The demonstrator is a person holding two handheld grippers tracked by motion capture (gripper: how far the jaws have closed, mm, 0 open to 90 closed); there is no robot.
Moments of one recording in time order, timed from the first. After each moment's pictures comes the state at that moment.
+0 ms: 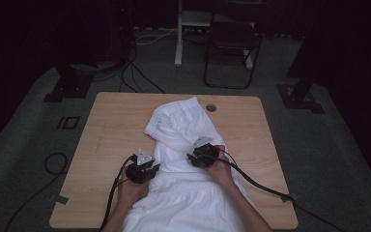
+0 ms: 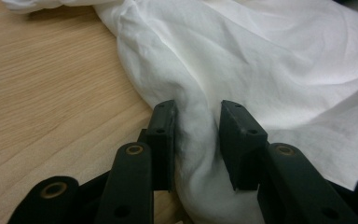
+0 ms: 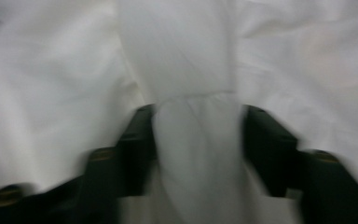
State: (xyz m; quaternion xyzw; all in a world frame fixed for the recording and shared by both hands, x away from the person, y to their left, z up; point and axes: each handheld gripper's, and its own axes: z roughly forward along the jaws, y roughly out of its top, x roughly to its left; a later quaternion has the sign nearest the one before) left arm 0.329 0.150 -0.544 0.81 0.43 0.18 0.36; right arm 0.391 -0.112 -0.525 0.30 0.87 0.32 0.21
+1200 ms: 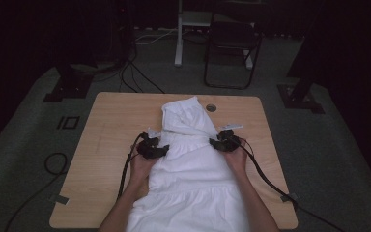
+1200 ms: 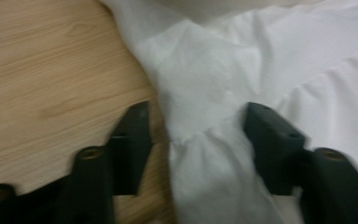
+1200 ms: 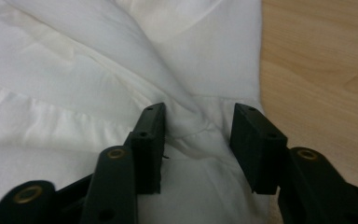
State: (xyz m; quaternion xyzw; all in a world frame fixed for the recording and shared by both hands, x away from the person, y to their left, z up) left arm 0.416 0.127 -0.543 0.79 0.45 0.17 0.37; right arm 0.451 -0.197 -0.543 0.46 0.79 0.36 0.17
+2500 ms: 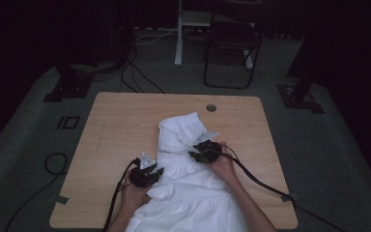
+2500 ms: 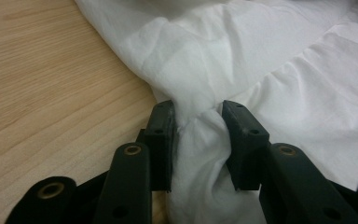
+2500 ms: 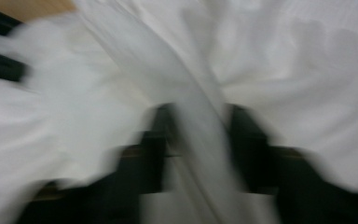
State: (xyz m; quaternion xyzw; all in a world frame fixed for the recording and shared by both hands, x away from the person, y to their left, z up) left arm 0.317 0.139 -0.545 0.81 0.42 0.17 0.37; right arm 0.402 -0.125 -0.513 0.30 0.88 0.35 0.15
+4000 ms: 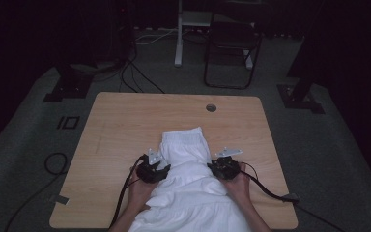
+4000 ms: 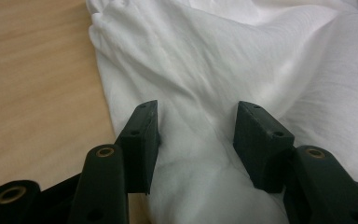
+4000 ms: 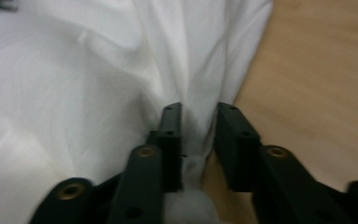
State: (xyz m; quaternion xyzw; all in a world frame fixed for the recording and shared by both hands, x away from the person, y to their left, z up) left arm 0.328 0.117 -0.545 0.81 0.43 0.18 0.36; right arm 0.346 -0.180 -0.538 0.42 0.83 0.34 0.14
